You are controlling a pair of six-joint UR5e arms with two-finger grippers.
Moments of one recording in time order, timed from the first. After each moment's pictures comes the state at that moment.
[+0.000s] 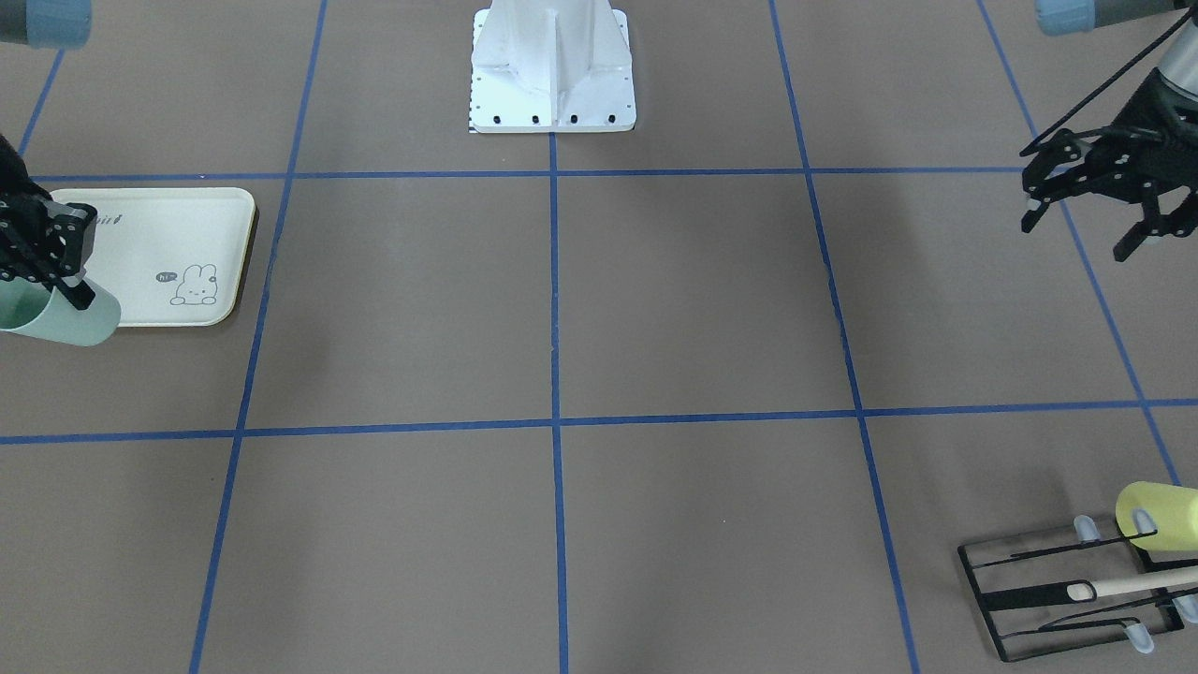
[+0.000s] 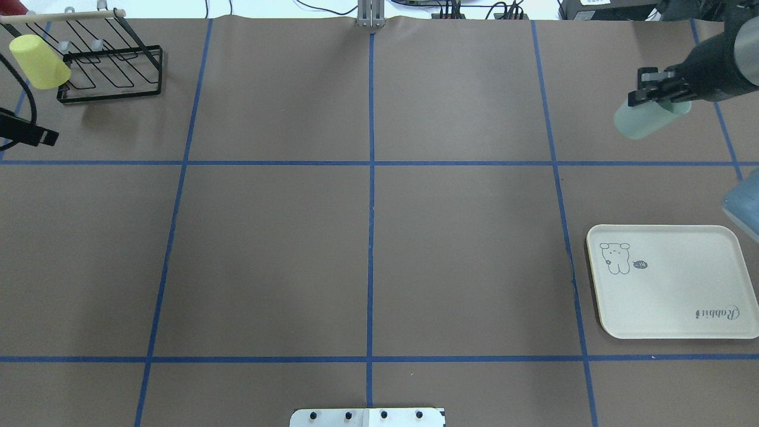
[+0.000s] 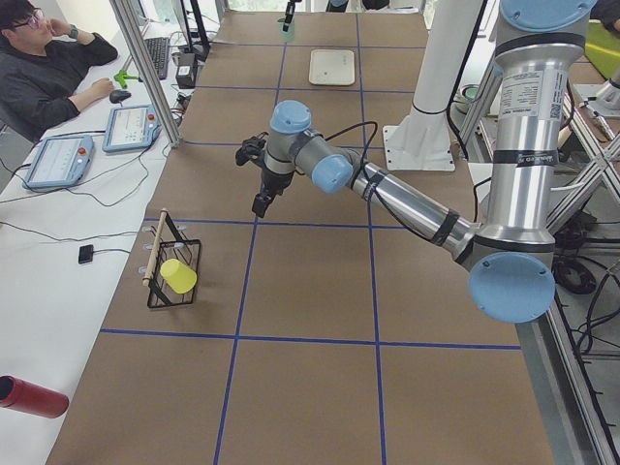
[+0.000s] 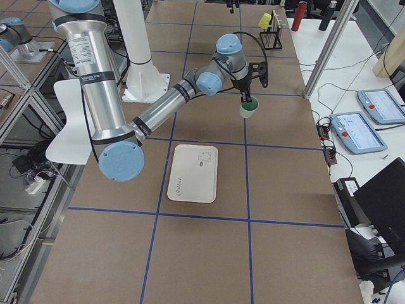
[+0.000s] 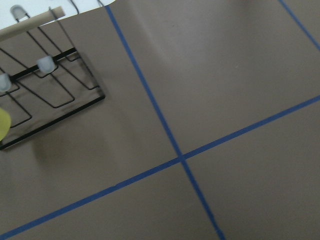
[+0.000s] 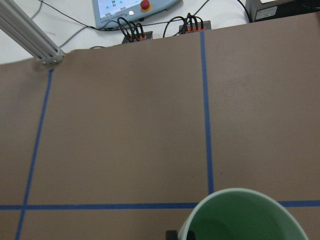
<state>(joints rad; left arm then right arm) -1.22 -1.57 -2.04 -1.72 -2.19 -0.19 1.12 -1.46 2.04 -1.39 2.12 0.73</state>
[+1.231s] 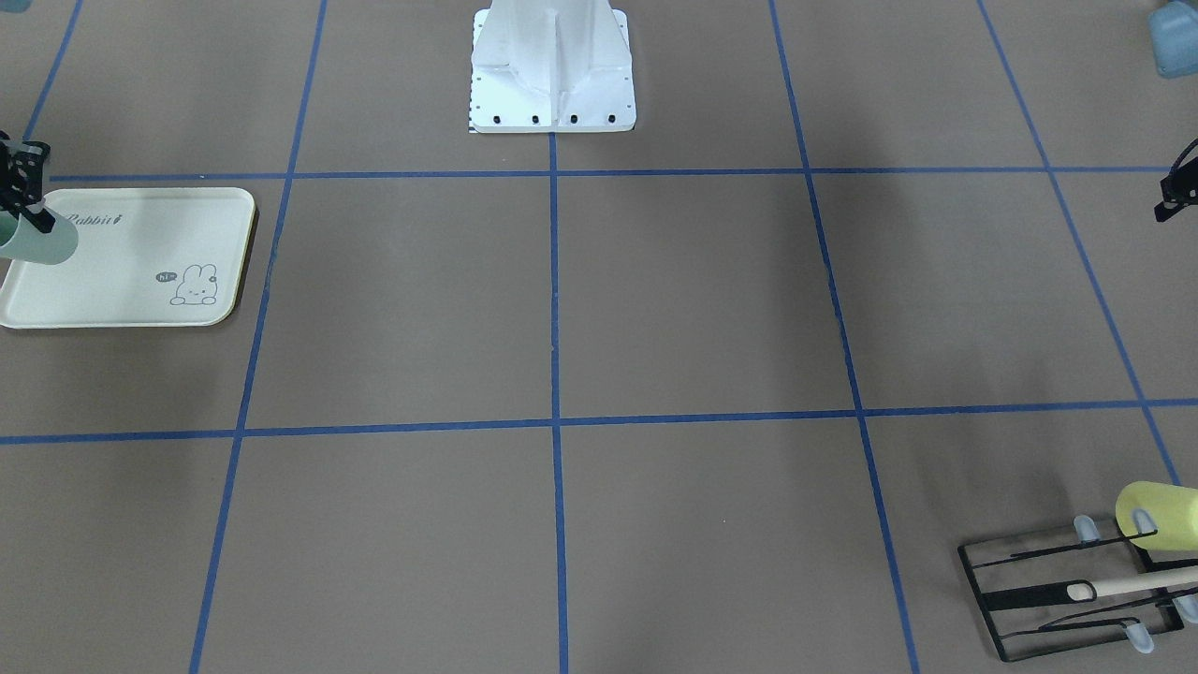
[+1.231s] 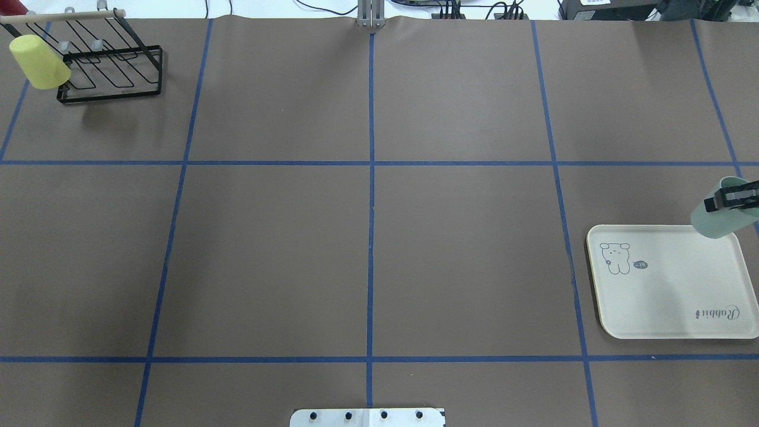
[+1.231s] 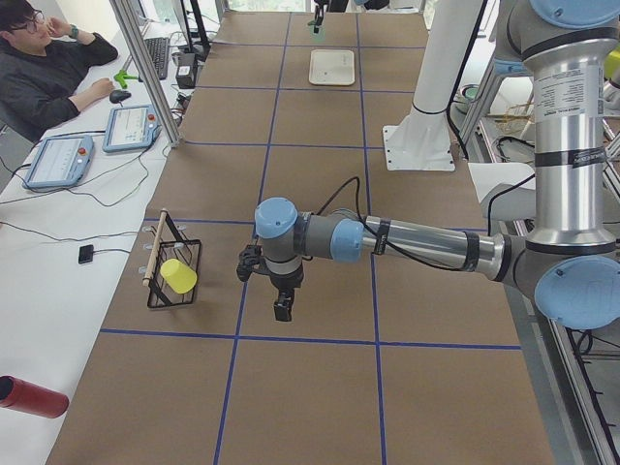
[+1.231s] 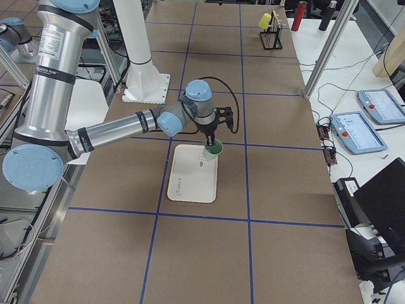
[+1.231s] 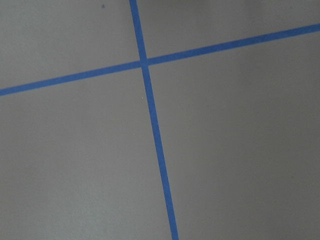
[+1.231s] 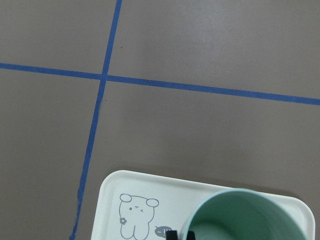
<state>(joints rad) -1.40 -1.44 -1.82 -1.53 -2.28 -0.02 1.05 -1.82 2.11 -1.17 2.14 0.72</state>
